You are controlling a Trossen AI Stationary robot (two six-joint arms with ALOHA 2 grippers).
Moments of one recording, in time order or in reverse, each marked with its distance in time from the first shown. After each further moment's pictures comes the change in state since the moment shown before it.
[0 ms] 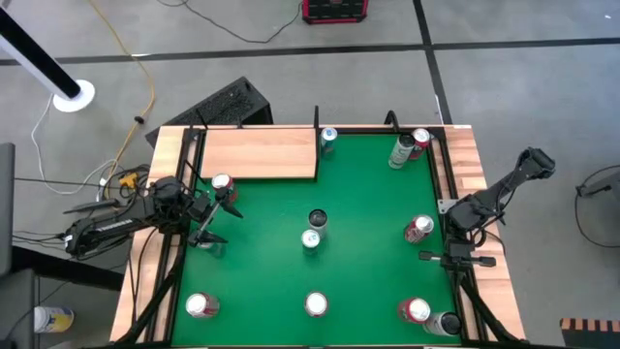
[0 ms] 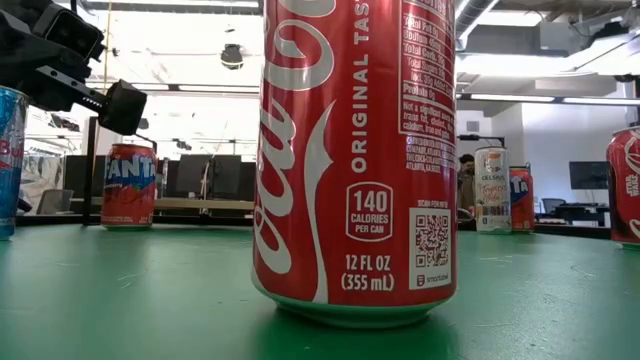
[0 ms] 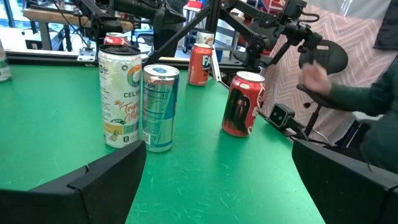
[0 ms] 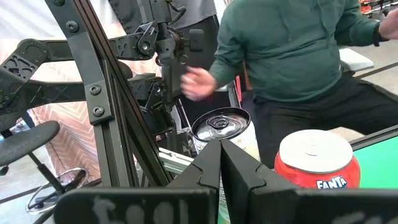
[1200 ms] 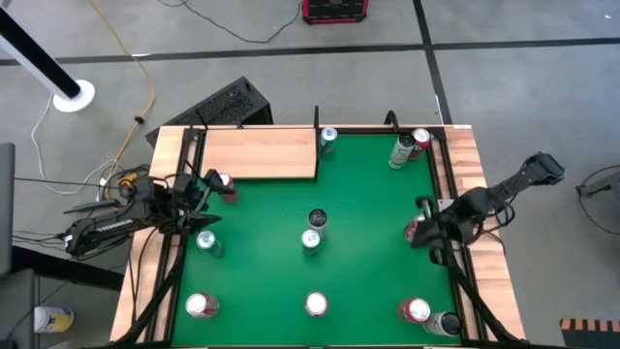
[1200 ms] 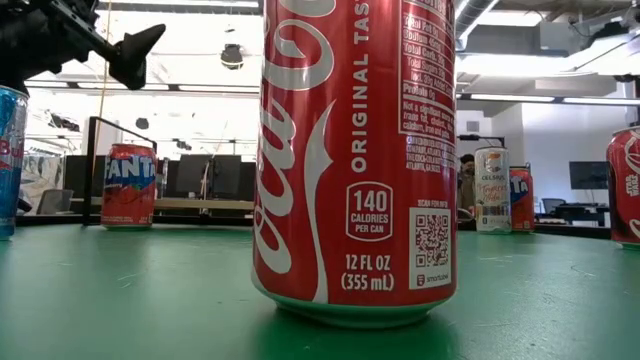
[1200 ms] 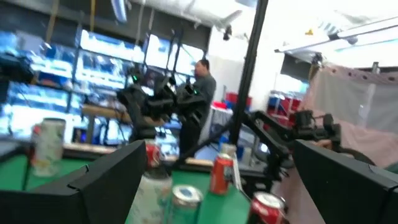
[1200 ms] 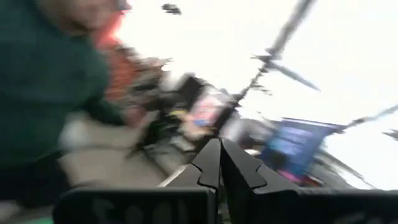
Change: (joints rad) left arm 0.000 0.000 -0.001 0.487 -0.241 -0.296; right arm -0.134 0.074 0.000 0.575 0.738 -0.744
